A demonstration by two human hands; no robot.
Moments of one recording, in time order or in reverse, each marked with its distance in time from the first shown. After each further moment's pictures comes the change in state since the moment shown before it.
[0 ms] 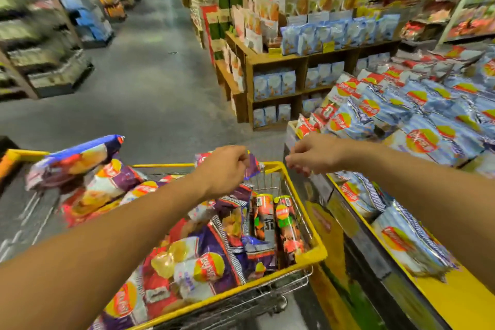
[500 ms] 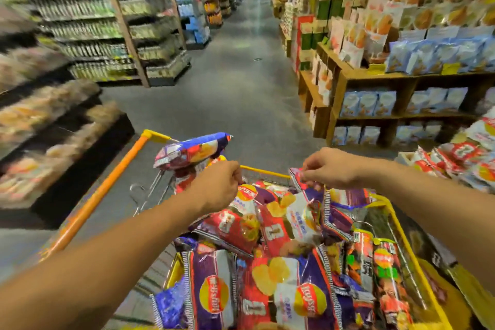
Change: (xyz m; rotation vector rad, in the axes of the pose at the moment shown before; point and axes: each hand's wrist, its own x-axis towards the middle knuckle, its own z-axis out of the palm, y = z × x) left_hand -0.098 -0.186 -0.092 0.103 0.154 -0.328; right_hand 0.117 -0.160 0.084 -0.086 -0.159 -0.291
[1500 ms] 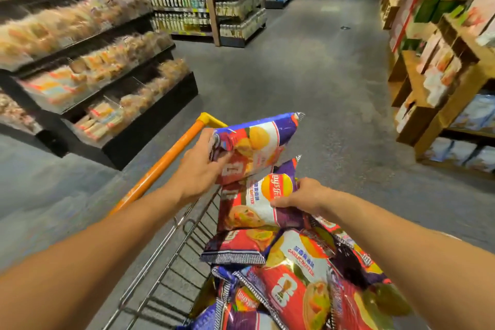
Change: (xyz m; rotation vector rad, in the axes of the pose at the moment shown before) left_hand 0.059 -0.197 -0.026 -0.506 0.352 -0.310; right_hand 0.246 -0.070 0.129 0.372 -0.295 0.202
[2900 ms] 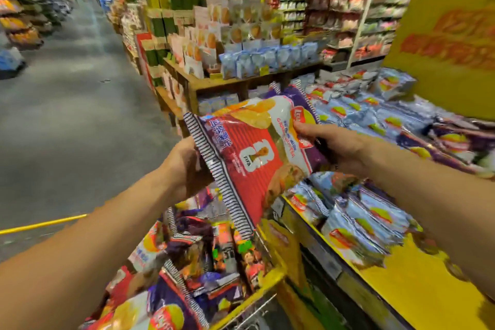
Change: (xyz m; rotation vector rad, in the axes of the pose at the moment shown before) left_hand -0.219 0.363 0.254 -0.834 -1.057 -0.164; right_hand -0.534 0.235 -0.153 0.846 0.638 -0.153
